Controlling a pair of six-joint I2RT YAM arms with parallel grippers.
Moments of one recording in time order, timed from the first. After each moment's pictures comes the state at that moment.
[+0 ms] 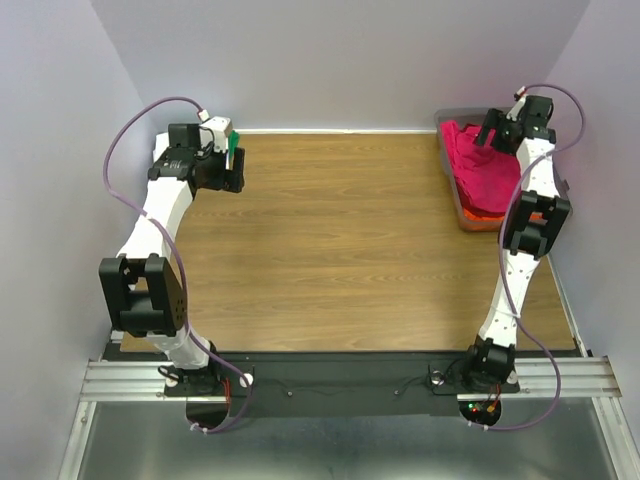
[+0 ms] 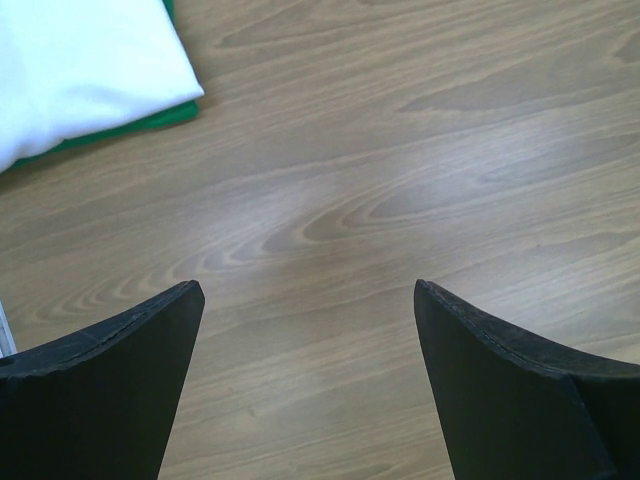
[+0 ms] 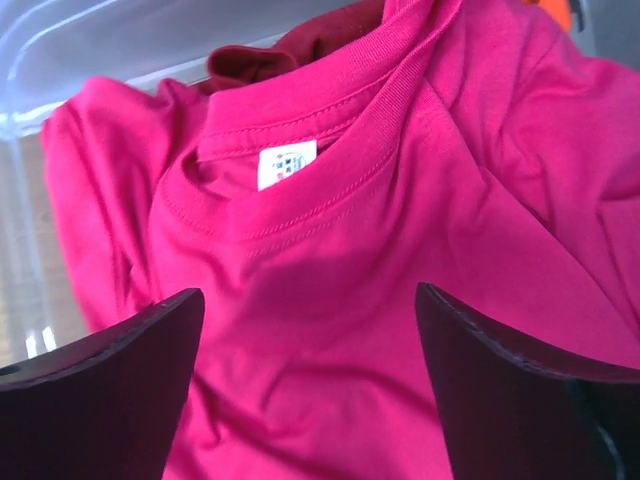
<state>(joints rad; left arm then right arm) -0.01 1.59 1.42 -0.53 0.23 0.15 -0.30 2.53 2.48 -0.63 -0.27 0.08</state>
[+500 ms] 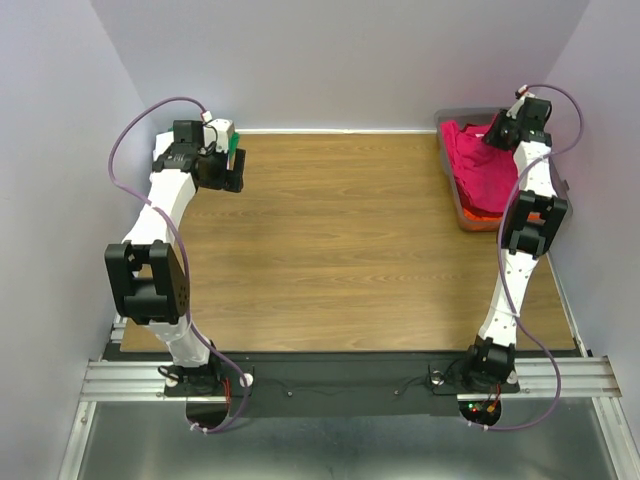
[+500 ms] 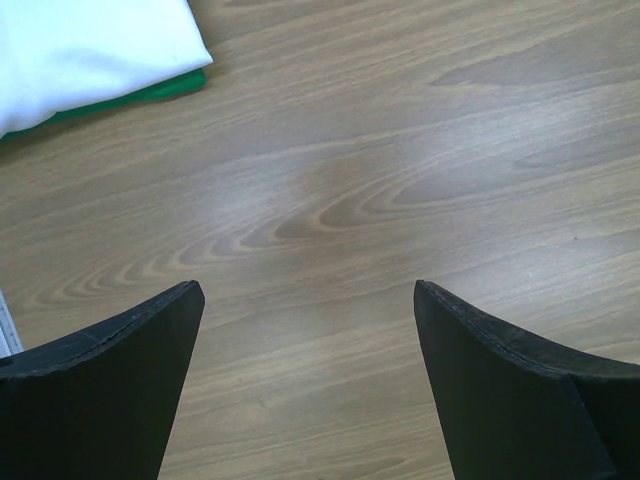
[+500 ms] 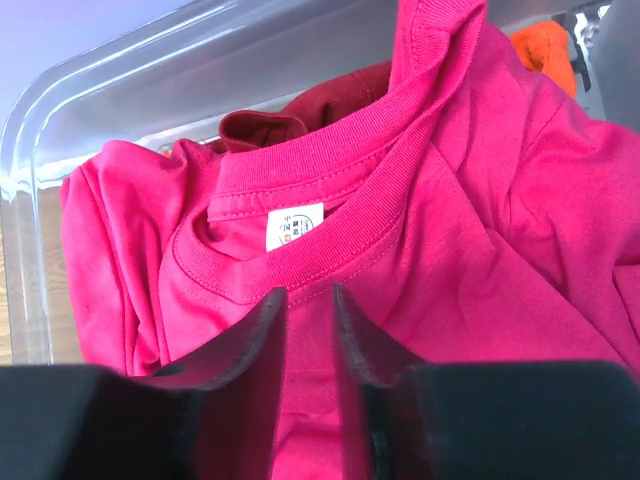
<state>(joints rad) -0.01 1.67 1.47 -0.59 0.18 0.16 -0.30 2.58 2.47 -0.47 -0.29 0.14</state>
